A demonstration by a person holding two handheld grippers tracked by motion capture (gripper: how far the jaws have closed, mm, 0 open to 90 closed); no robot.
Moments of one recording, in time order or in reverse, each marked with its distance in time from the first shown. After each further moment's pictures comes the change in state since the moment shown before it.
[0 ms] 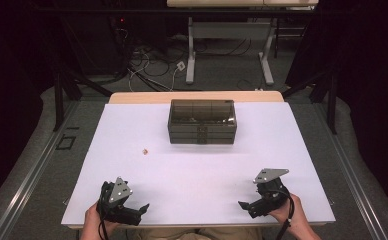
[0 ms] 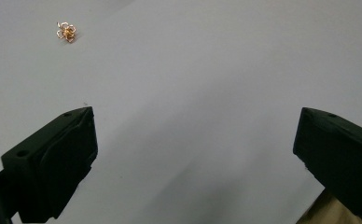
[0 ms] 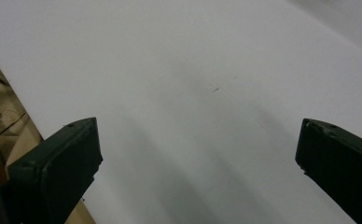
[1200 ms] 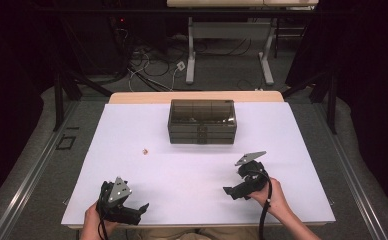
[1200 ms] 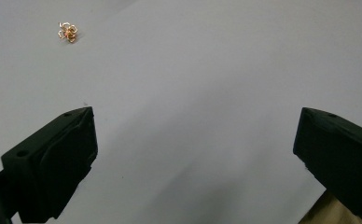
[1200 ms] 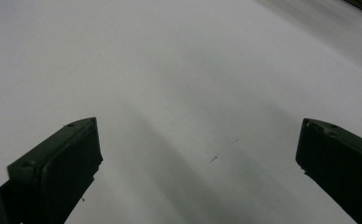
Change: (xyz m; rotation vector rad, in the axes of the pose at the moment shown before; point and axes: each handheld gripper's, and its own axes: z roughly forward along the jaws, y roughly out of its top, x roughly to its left) left arm 0.002 0.000 -0.001 0.005 -0.007 0.001; right arm -0.010 0.045 0.043 0.085 0.002 0.072
